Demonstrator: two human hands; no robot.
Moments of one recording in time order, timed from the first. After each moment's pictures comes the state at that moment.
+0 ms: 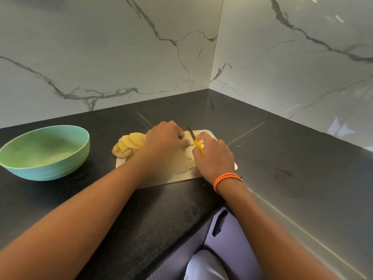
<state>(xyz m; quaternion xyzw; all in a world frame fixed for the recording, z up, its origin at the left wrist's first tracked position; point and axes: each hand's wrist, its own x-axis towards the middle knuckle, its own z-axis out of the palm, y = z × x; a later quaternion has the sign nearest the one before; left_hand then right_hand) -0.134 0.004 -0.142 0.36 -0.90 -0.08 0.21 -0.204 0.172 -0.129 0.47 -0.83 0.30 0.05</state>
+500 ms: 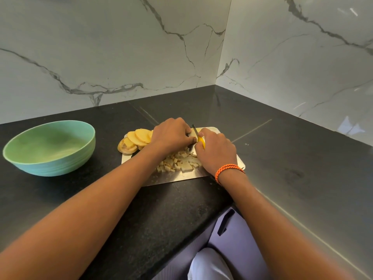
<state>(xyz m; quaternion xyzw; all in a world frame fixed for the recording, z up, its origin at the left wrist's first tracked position) -0.138 -0.004 -0.146 0.36 -0.91 -0.07 0.20 -0.208 0.150 -0.129 0.49 -0.83 0.25 0.08</state>
